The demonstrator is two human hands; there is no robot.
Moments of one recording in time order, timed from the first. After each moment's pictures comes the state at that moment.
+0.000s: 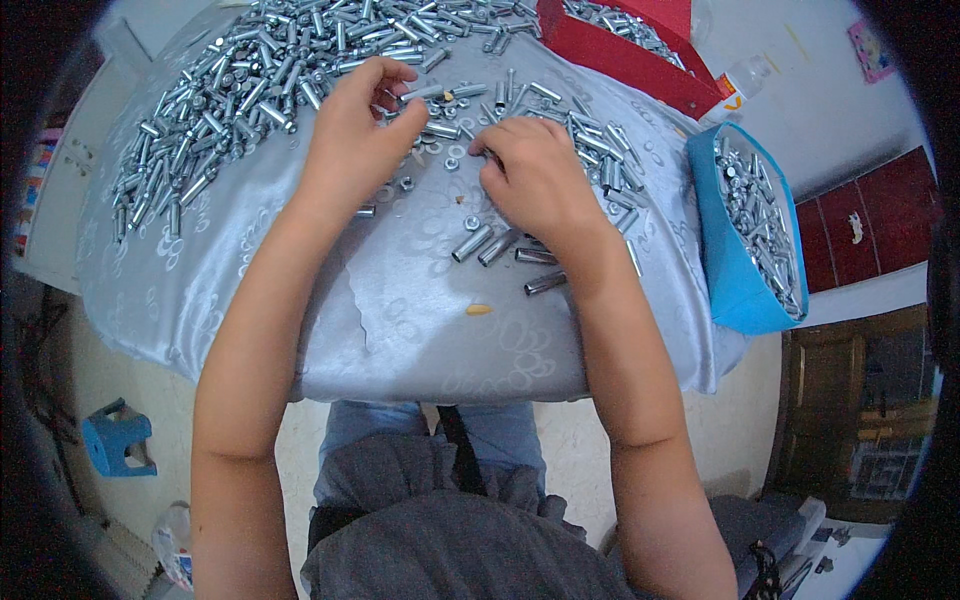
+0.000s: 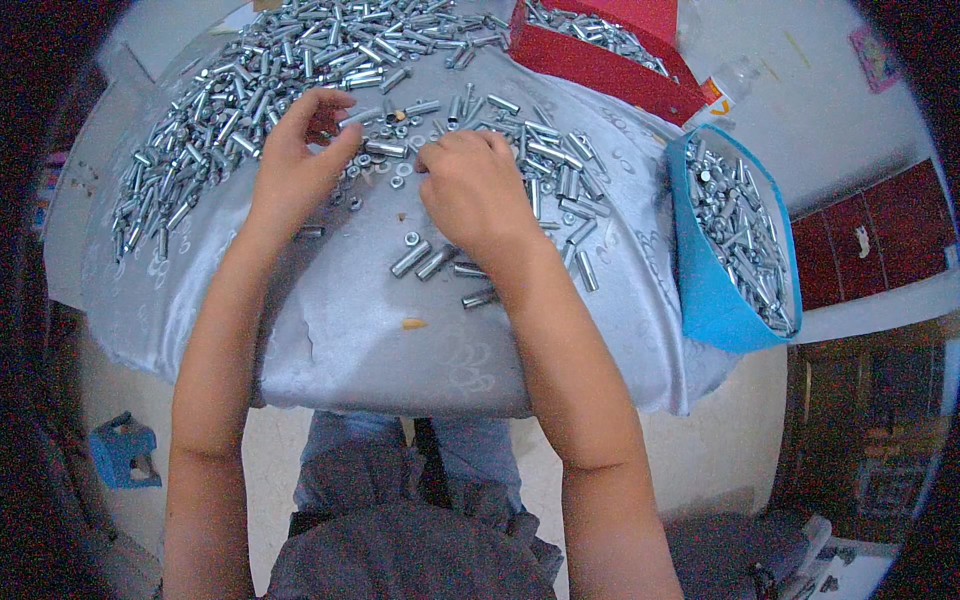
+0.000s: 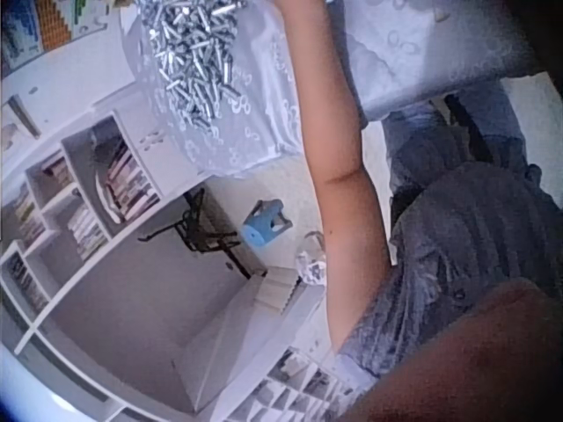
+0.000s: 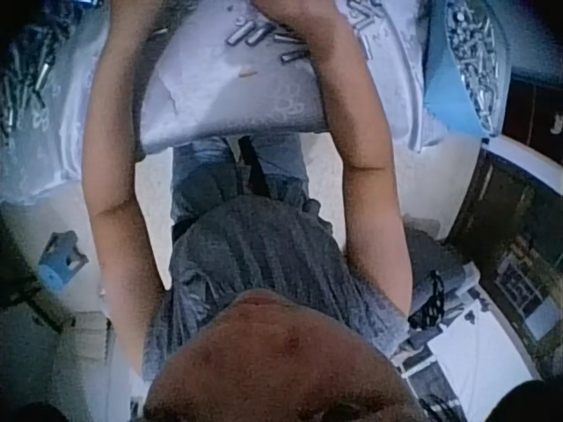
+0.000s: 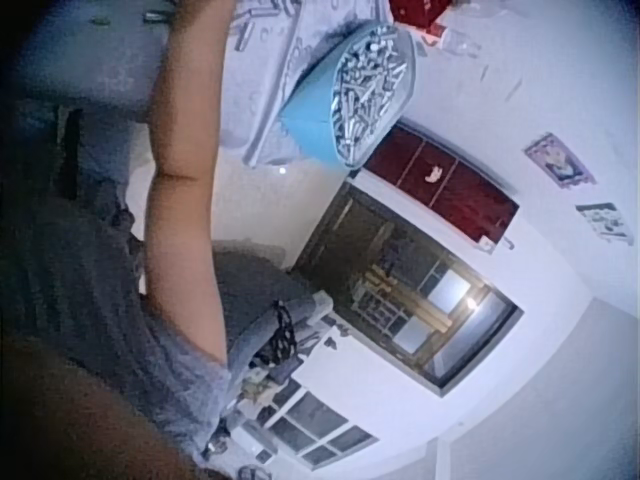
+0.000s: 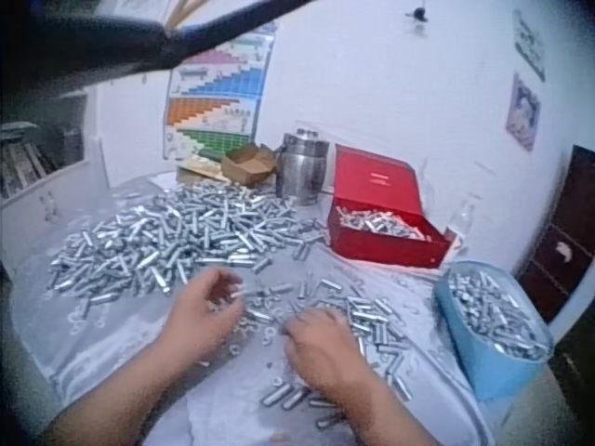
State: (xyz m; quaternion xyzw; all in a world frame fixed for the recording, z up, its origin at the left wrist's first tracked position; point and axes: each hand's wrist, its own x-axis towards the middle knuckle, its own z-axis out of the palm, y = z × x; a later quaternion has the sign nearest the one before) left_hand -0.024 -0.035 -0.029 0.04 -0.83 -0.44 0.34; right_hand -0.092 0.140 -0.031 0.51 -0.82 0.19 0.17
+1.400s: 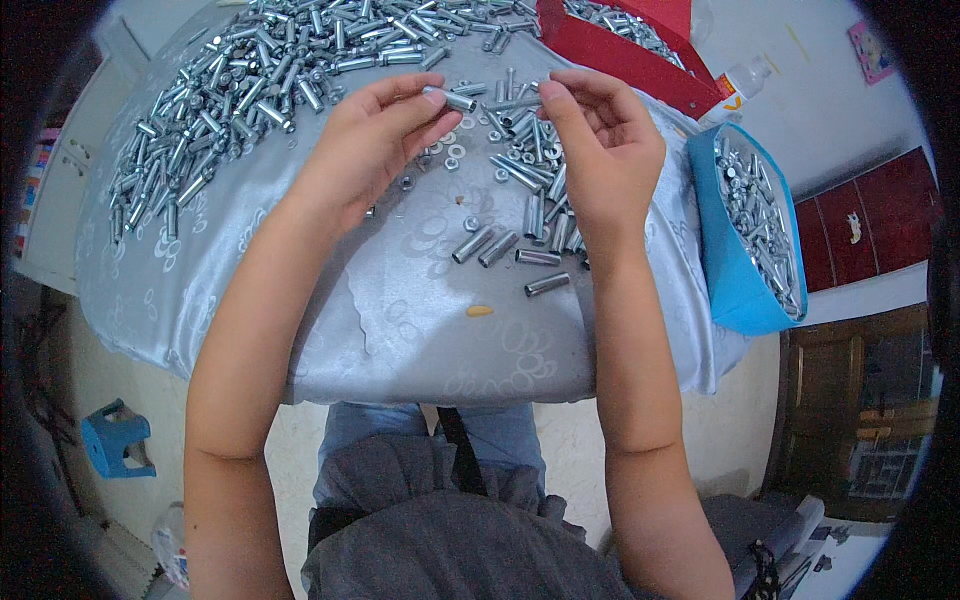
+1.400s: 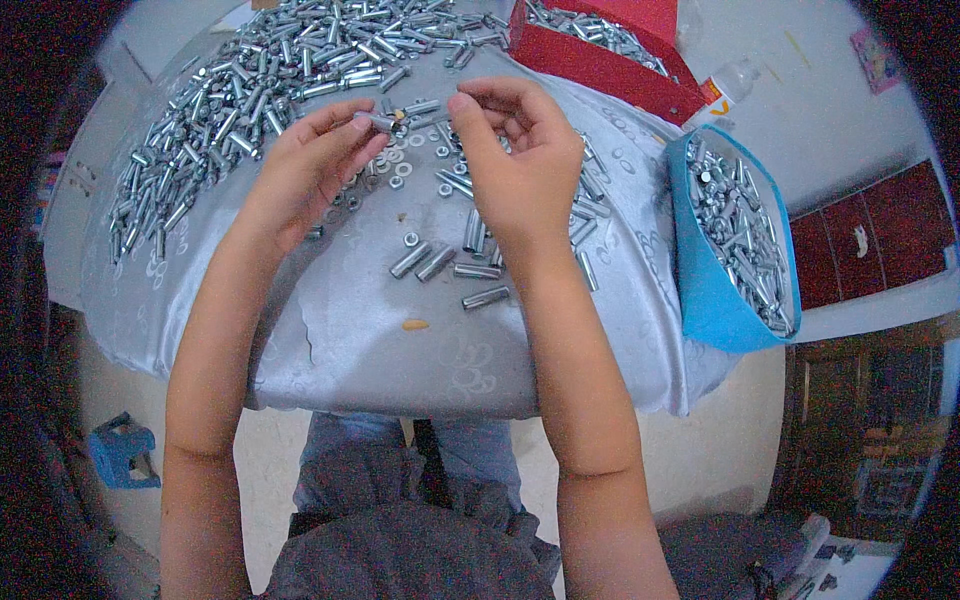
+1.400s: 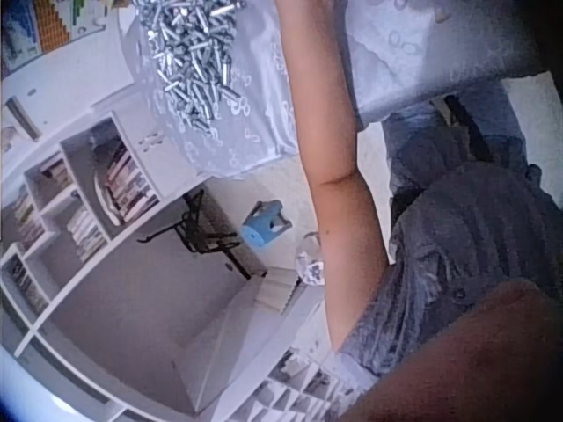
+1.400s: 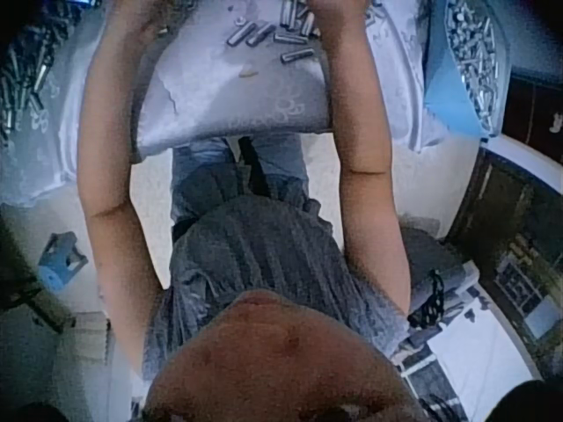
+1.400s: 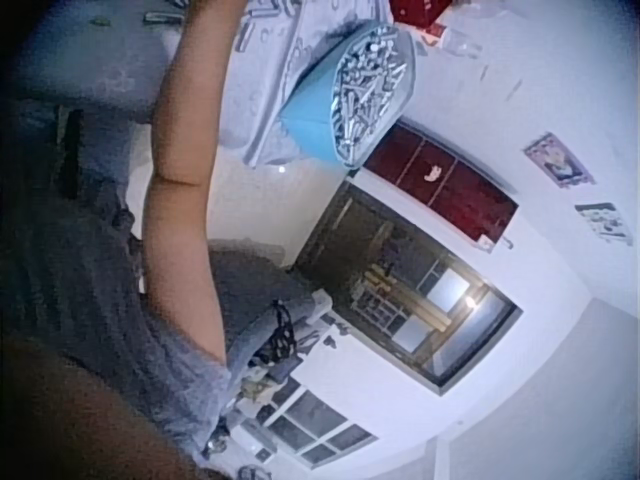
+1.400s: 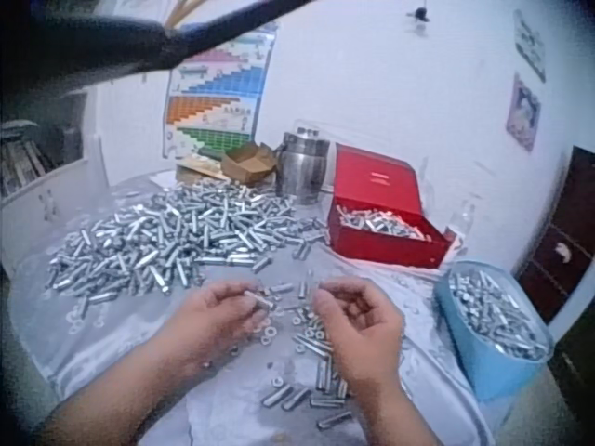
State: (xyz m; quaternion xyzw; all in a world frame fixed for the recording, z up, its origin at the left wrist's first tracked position) left_hand -0.014 -0.016 -0.008 0.06 -0.54 -0.83 0.10; right_hand -0.077 0.144 0.005 0.31 -0.63 0.71 0.10
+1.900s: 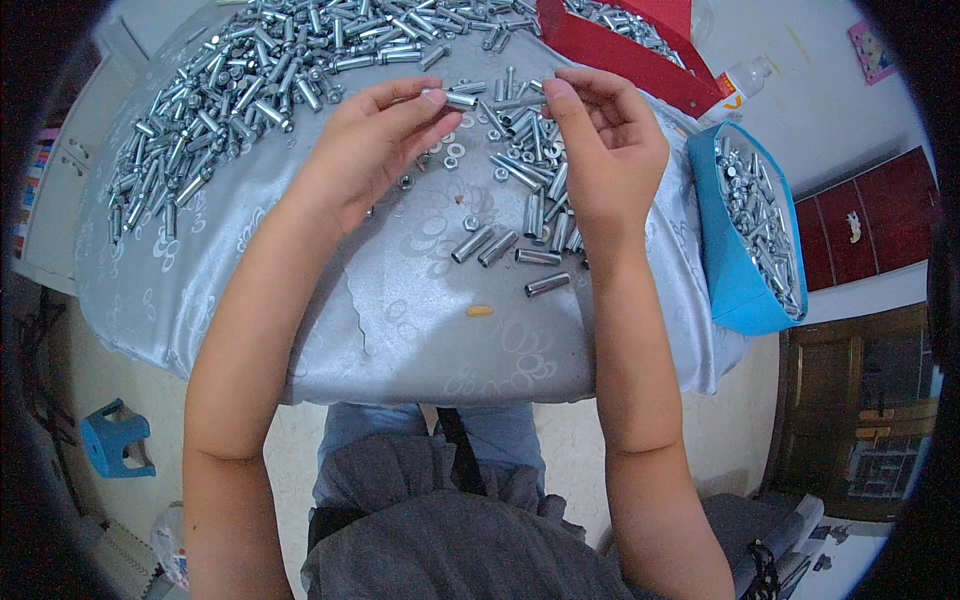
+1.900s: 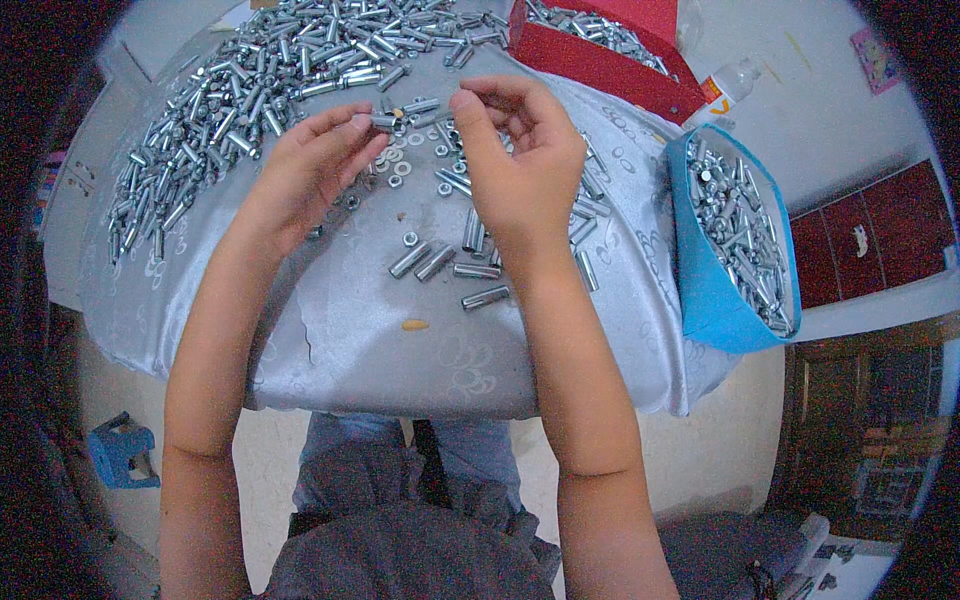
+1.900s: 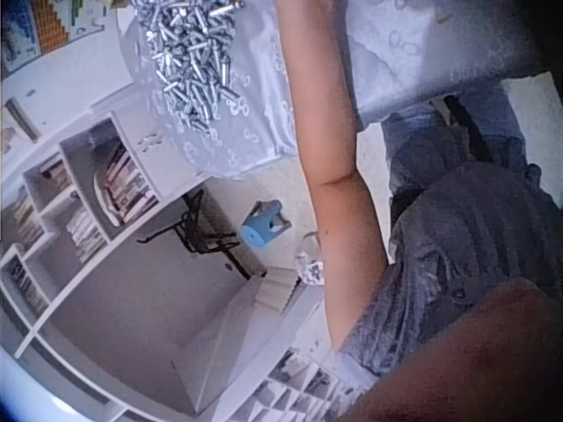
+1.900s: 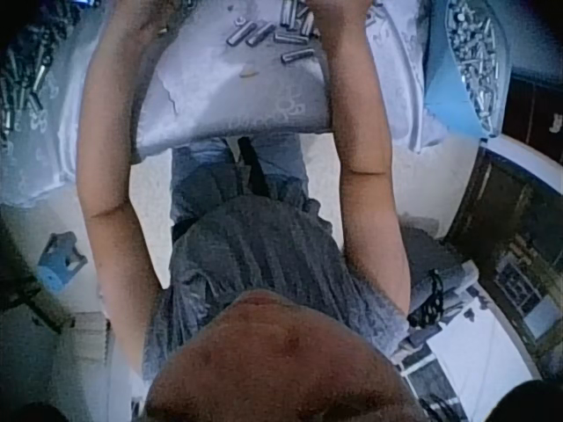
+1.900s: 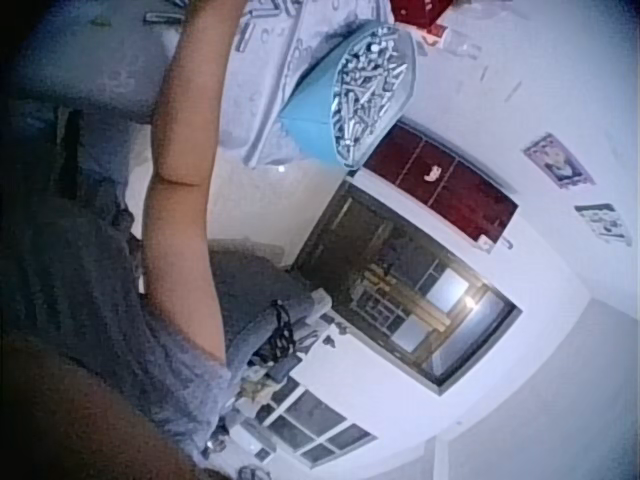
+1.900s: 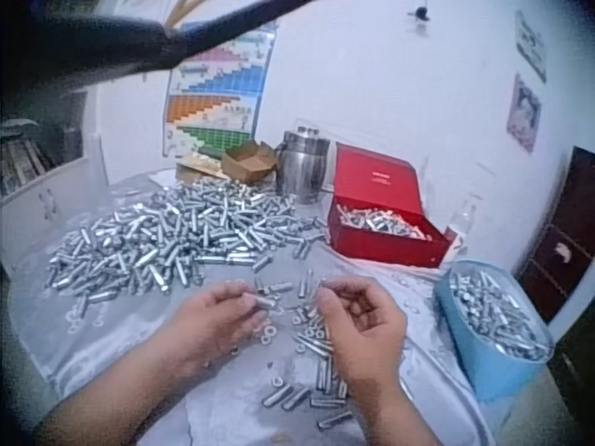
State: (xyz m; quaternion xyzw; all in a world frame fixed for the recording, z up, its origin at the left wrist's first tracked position) left_hand -0.016 -0.019 -0.013 0.06 -0.51 -0.85 0.09; right_hand -0.076 0.143 0.006 0.30 -0.63 0.70 0.11
